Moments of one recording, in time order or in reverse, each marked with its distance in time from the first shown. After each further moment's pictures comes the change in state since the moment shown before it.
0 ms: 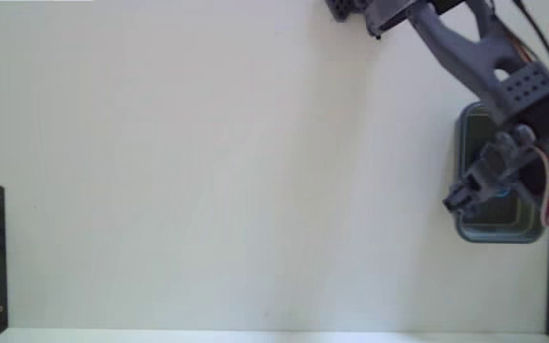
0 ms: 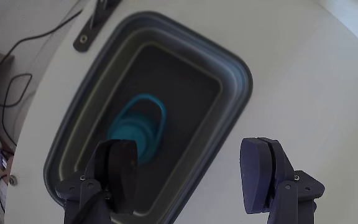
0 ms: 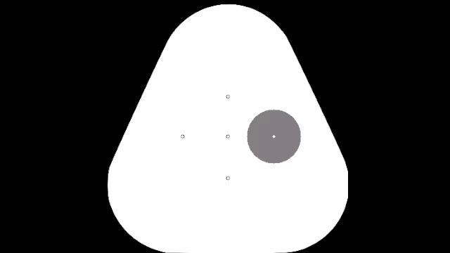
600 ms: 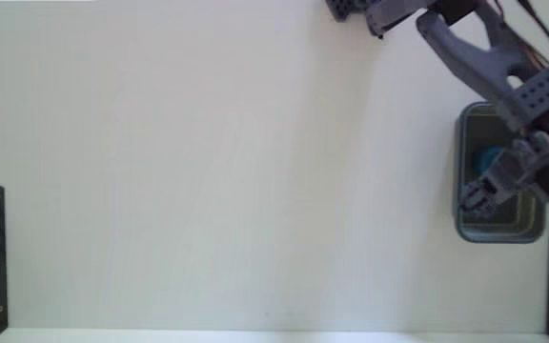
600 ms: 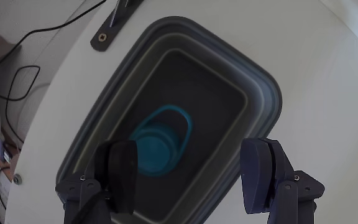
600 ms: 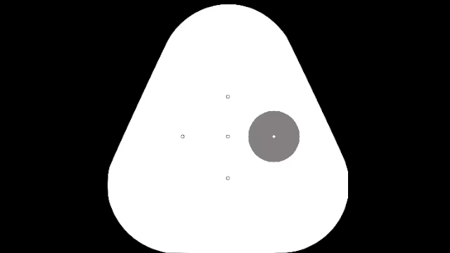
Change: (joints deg) arm -4.1 -7.9 -7.1 1.2 0.1
